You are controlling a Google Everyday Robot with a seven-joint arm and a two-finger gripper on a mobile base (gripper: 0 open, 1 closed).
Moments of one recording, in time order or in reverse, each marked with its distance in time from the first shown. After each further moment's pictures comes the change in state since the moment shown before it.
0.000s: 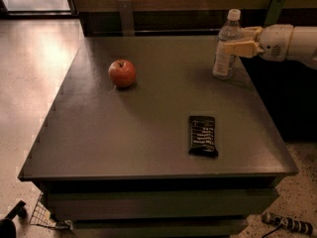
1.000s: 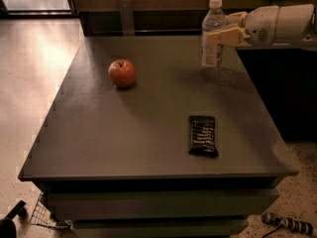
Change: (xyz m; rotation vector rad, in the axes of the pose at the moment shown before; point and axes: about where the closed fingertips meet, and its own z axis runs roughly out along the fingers) arm -0.045 0.022 0.030 -0.041 0.055 -0.061
